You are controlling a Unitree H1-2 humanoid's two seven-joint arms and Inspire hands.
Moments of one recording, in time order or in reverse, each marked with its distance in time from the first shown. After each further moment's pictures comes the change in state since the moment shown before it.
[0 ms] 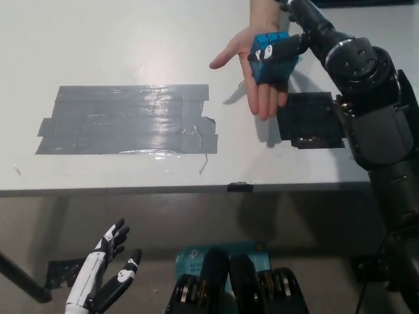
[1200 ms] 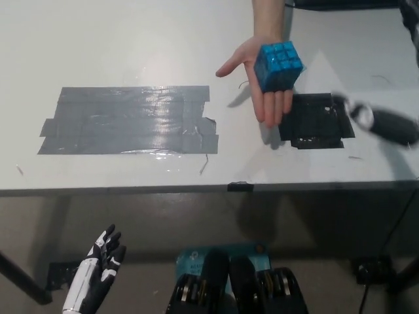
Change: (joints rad) left_arm 0.017 -0.023 0.018 0.047 -0.052 -0.019 0.047; right_arm 0.520 -0.078 -0.085 -0.871 0.113 -0.240 -0.236
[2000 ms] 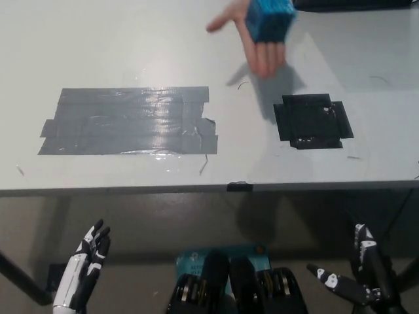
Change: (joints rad) left_arm -0.002 -0.001 0.039 0.001 -0.037 -0.003 0.000; right_arm 0.620 0.100 0.058 0.322 0.159 -0.396 -0.048
